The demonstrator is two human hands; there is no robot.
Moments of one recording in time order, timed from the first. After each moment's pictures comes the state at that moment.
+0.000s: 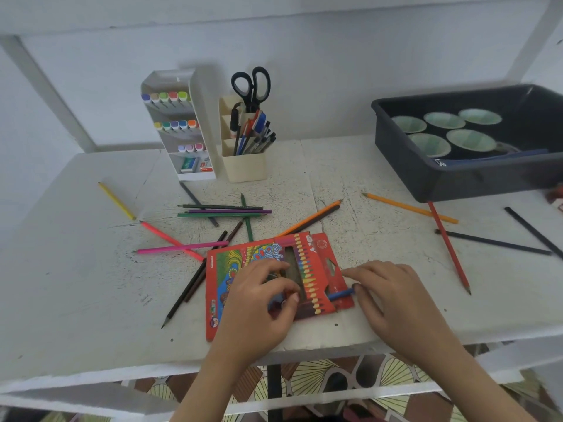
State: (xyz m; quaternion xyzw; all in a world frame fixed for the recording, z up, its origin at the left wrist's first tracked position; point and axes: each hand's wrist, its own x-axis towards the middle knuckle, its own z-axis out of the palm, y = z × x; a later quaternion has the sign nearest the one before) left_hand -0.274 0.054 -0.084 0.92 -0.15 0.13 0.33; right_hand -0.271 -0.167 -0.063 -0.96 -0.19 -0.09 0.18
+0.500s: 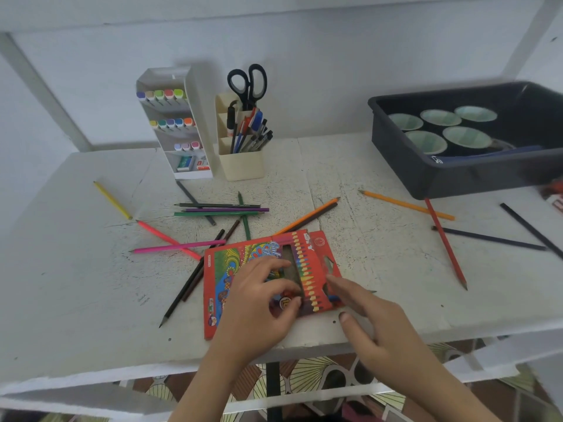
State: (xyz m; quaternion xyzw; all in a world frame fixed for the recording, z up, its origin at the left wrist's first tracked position) left_hand -0.271 0.053 -0.085 0.92 -0.17 0.13 0.32; right_hand -0.303 -0.150 -0.069 -0.87 -0.15 0.05 0.47
